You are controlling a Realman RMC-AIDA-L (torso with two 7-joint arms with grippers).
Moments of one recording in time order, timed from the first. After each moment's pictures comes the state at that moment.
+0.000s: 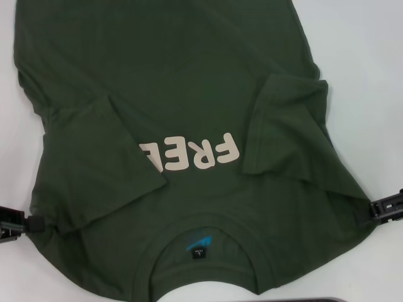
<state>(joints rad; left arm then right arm) -0.37 -1.95 0.37 0.70 2.54 1.88 -2.40 0.51 1.90 -0.60 -0.61 -2.59 -1.80 2.25</state>
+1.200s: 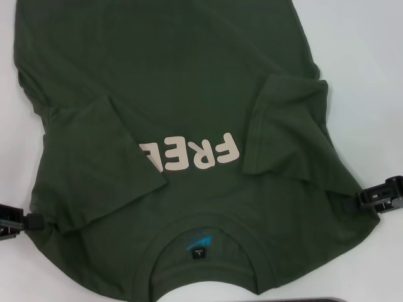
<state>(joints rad) -0.38 -1.95 0.37 0.71 2.54 1.89 -2.40 0.52 1.92 -0.56 -0.57 -2.58 -1.74 2.29</state>
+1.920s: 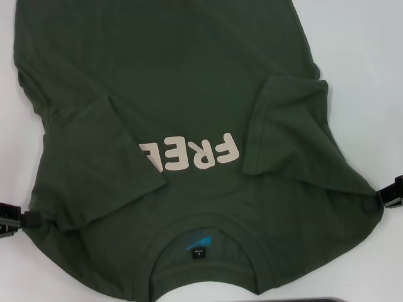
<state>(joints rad) -0.38 -1.95 0.36 0.70 2.54 1.89 -2.40 0.52 1.90 -0.58 -0.59 -2.59 -1.76 2.29</state>
